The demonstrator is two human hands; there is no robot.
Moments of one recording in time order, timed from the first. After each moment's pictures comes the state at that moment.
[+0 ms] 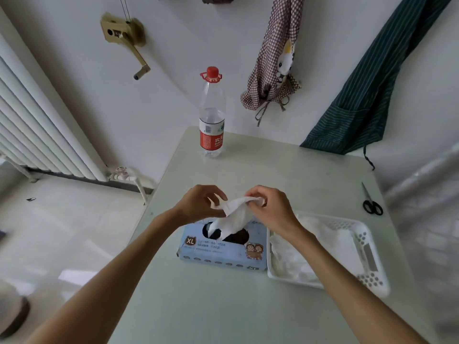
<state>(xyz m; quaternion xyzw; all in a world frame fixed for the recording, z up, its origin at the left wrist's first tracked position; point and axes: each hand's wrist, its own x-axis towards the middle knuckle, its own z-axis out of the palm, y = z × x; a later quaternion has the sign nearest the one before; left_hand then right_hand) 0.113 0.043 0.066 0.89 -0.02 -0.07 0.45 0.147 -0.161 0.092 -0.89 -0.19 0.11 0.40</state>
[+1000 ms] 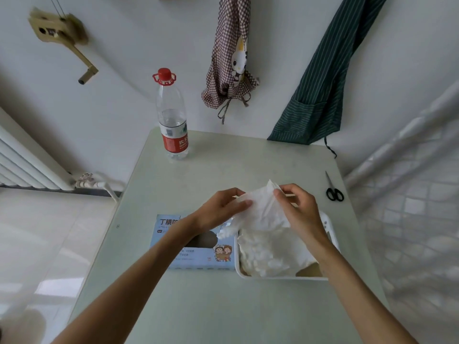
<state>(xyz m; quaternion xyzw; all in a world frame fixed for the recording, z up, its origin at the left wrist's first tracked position) 0.146 -0.064 0.100 0.77 -0.08 -0.16 0.61 0.150 -0.258 0.133 -0.85 0.01 0.01 0.53</state>
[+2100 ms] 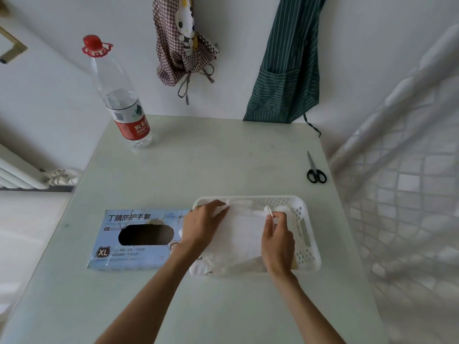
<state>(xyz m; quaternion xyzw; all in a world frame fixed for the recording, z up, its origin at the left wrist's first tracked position) 0.151 -0.166 -0.003 0.95 0.10 -0.02 0.28 0.130 -0.329 -0.015 -0.91 0.14 -0.09 0.37</state>
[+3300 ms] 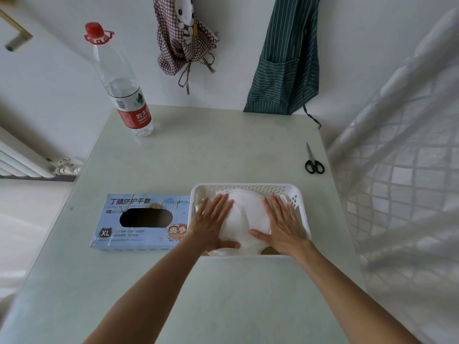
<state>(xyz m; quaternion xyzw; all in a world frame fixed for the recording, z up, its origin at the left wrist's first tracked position) 0.128 -0.170 -0.058 0.97 -0.17 -0.16 0.05 0.154 -0.399 -0.041 -0.97 -0.17 0.19 0.02</state>
